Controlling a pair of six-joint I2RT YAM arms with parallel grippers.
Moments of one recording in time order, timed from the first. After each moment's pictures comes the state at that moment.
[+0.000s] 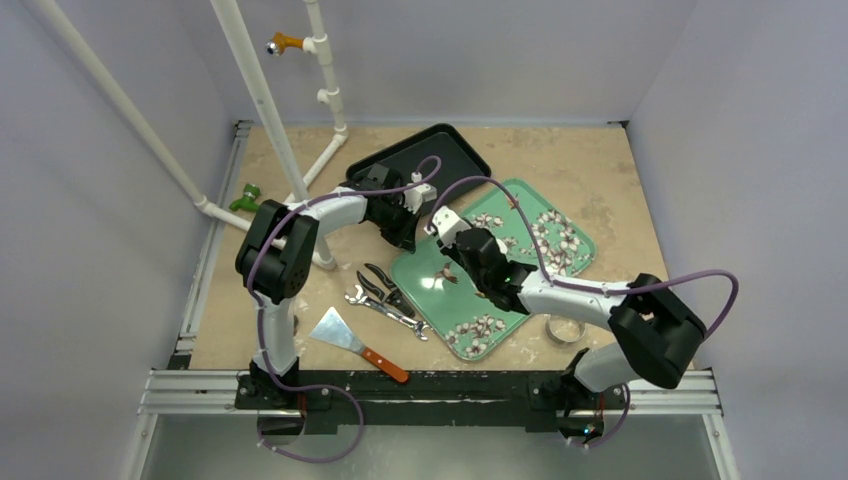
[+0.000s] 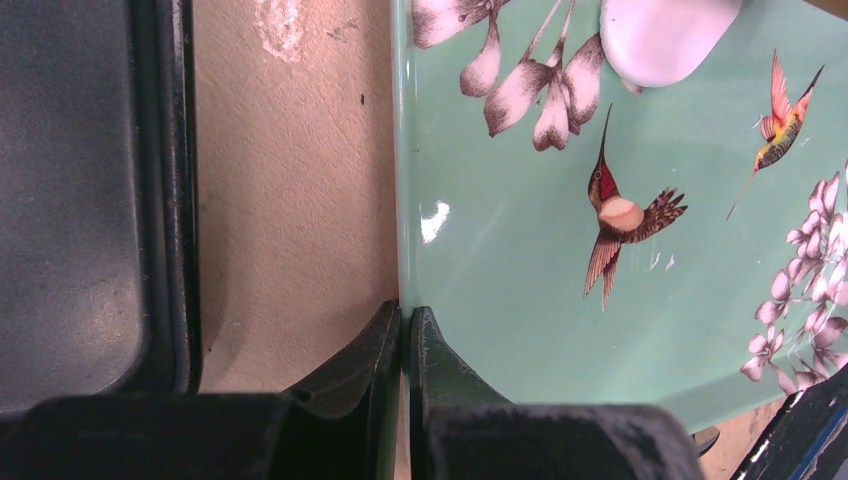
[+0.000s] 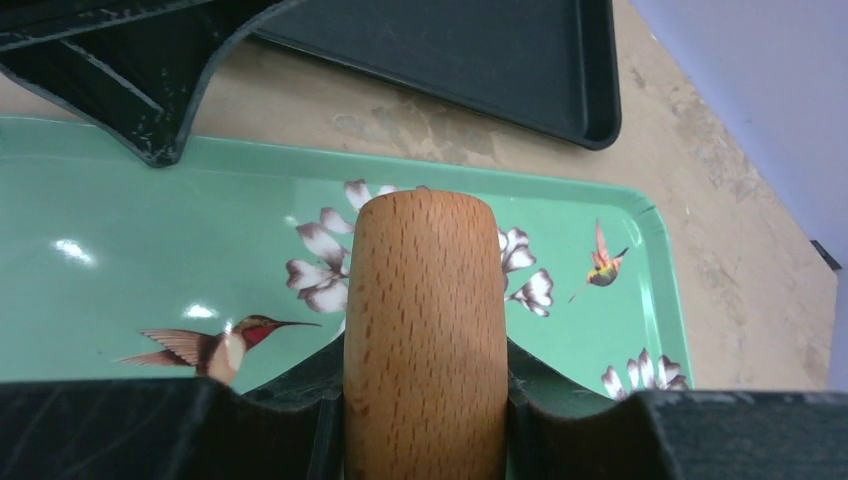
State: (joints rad) left arm -0.46 2.01 1.35 -0.46 0.52 0.19; right arm 0.85 1.42 0.71 0.22 0.47 -0.28
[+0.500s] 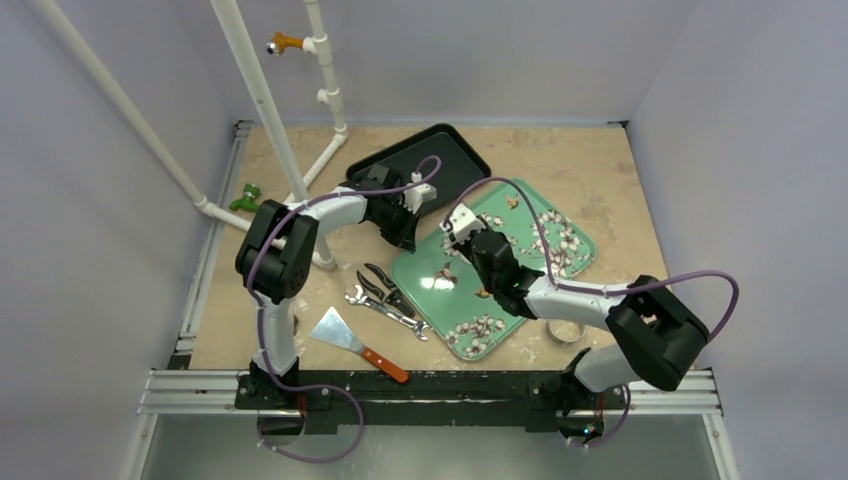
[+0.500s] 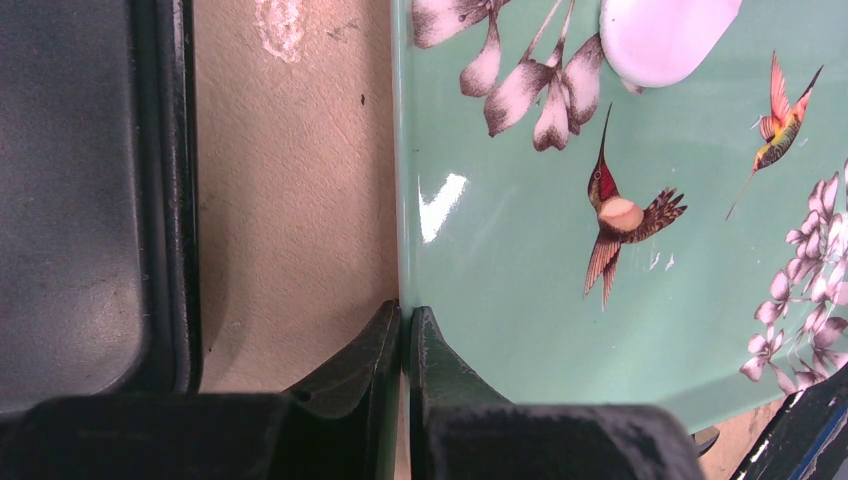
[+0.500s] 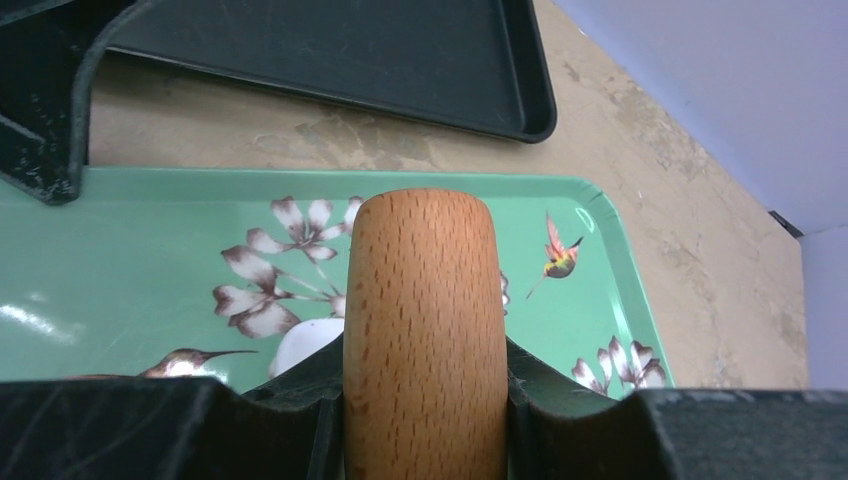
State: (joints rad) left arm -0.46 2.01 1.35 -0.46 0.52 0.19; right arm 0.79 1.42 0.58 0.45 0.53 -0.31
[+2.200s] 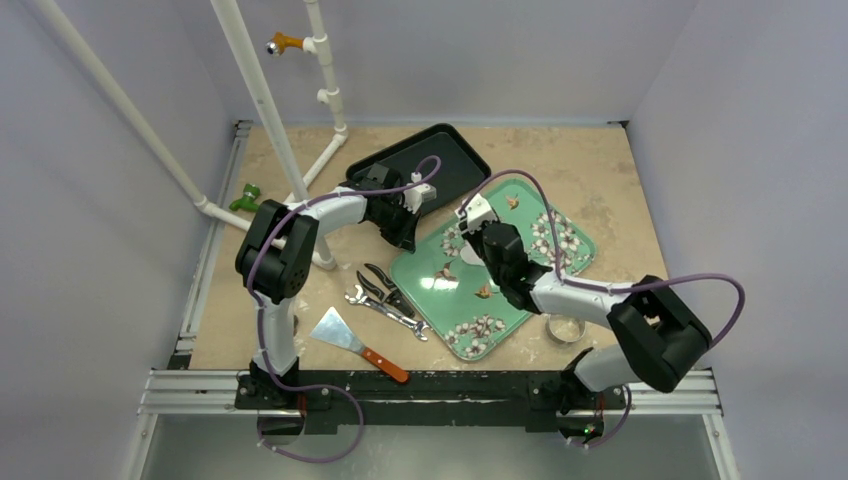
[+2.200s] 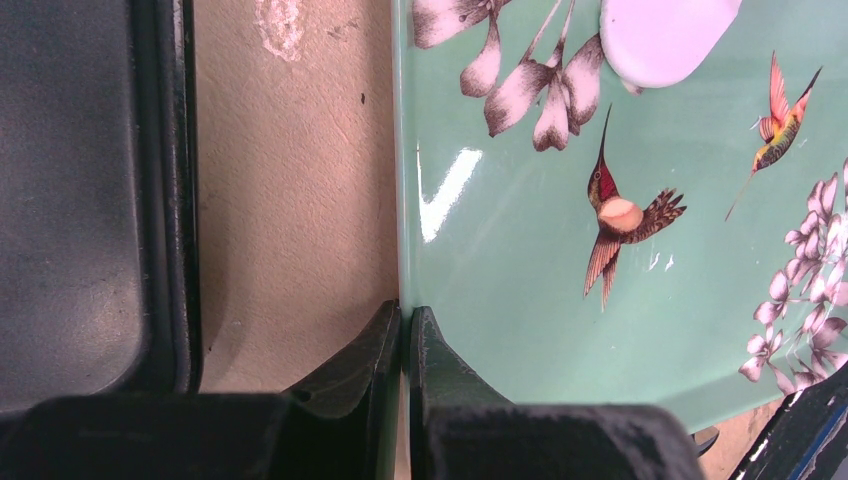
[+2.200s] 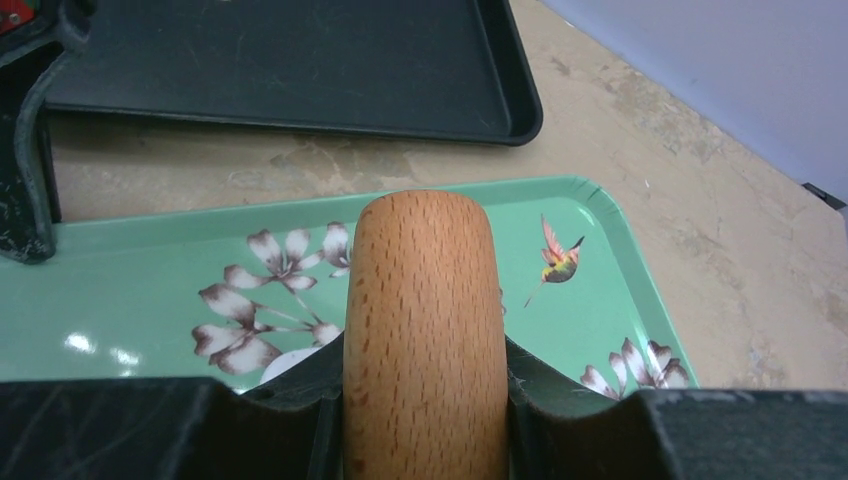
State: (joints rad) left arm -0.46 2.01 1.35 -0.46 0.52 0.19; right arm 0.70 1.41 0.57 0.49 0.46 -0.23
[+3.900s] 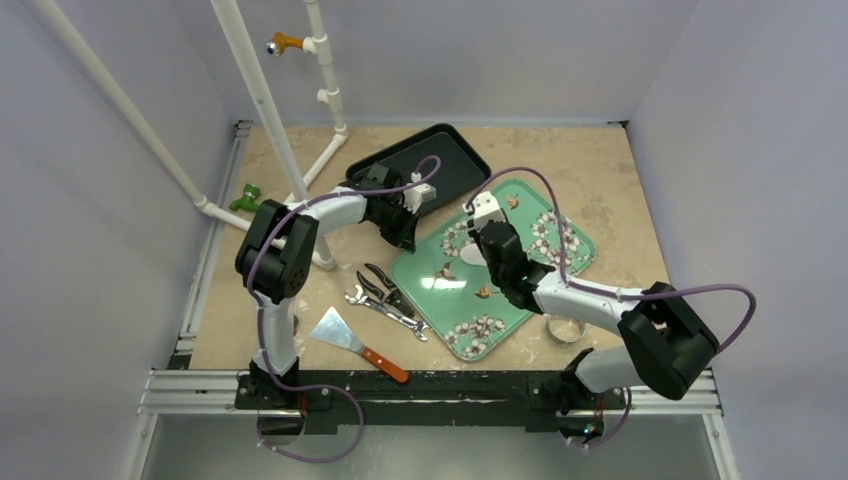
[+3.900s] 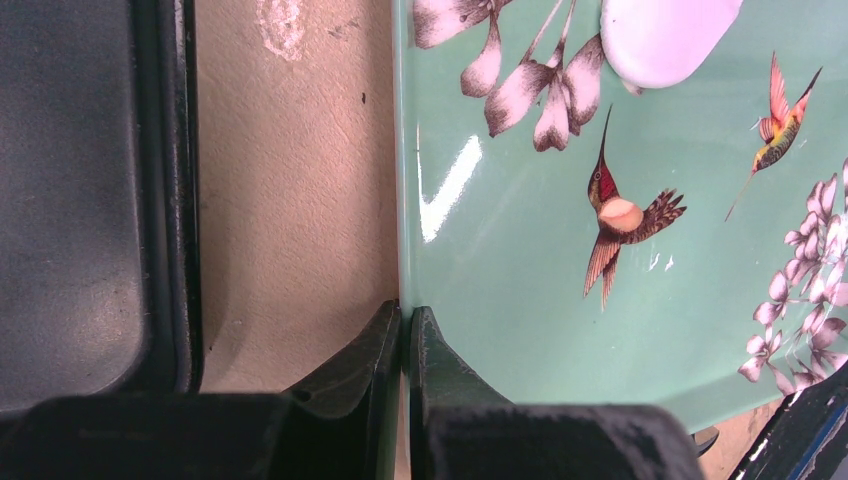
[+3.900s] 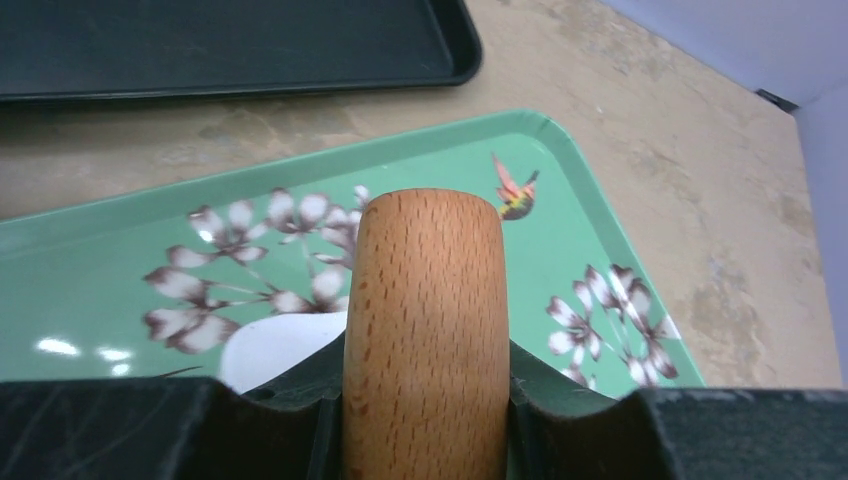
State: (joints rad) left arm -0.46 2.01 1.35 -0.46 0.52 0.19; right arm 0.74 1.38 0.62 0.33 0.62 -0.11
